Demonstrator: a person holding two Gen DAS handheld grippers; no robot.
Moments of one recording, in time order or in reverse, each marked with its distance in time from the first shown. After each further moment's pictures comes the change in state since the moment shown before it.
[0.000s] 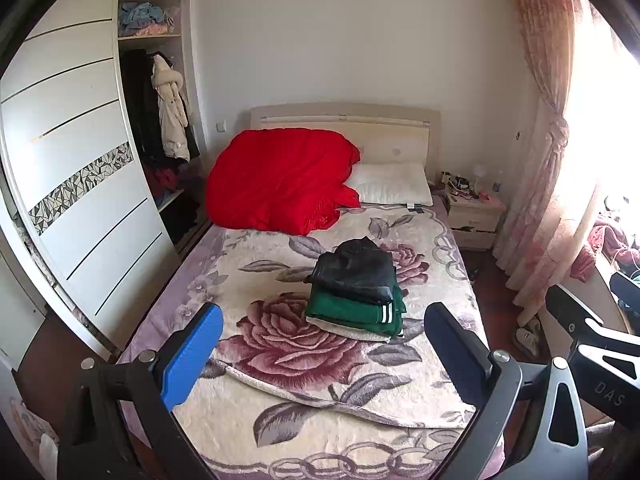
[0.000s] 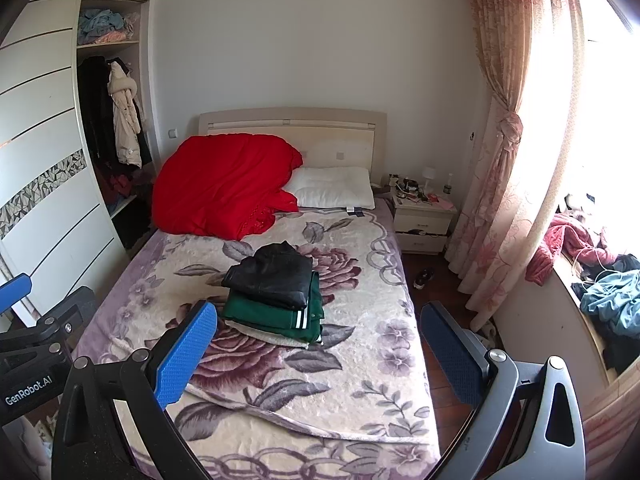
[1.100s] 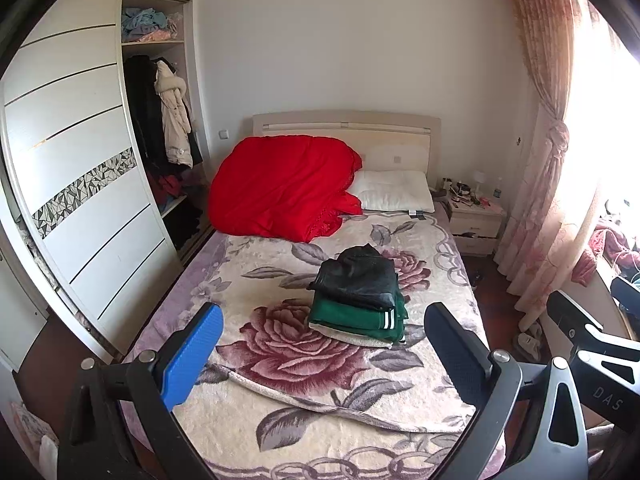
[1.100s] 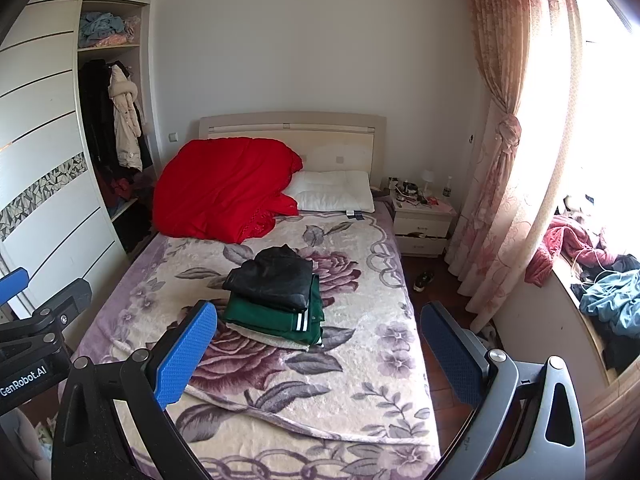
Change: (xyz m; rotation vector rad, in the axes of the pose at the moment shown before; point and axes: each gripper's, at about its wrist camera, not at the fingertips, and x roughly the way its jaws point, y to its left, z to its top) left arm -0.006 -0.003 0.010 -0.005 -0.025 0.015; right arm -0.002 0.000 -0.002 0.007 -0.009 -0.006
